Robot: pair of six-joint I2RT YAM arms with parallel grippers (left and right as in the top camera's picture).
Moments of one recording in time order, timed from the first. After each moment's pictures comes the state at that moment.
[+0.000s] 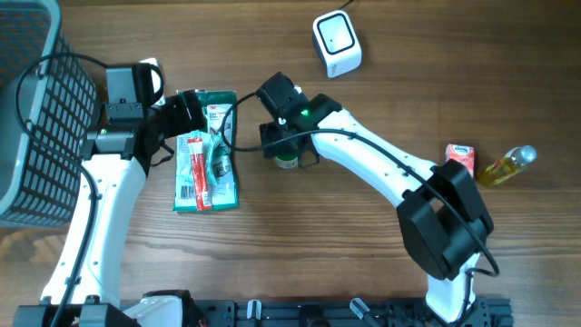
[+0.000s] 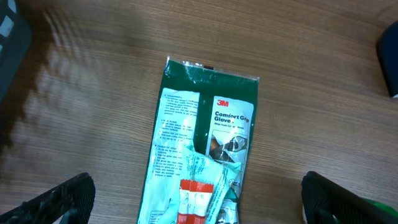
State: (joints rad) left arm 0.01 1.39 1.14 -0.67 -0.01 -0.24; right arm 0.72 2.02 1.56 -0.78 0.06 0.47
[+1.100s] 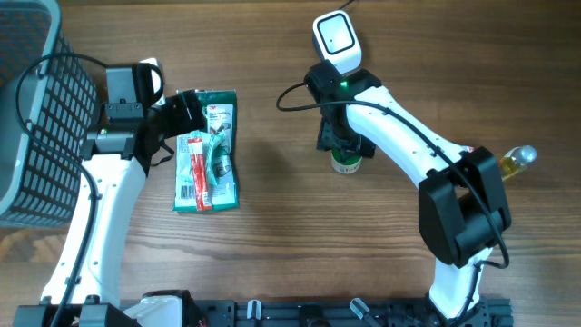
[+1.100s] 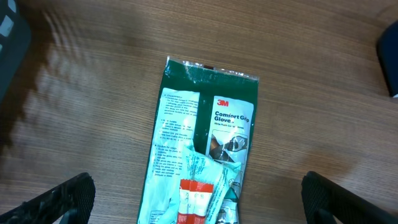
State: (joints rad) left arm 0.01 1.39 1.14 -0.67 -0.01 -0.24; right arm 0.53 2.02 1.57 -1.14 0.16 0.74
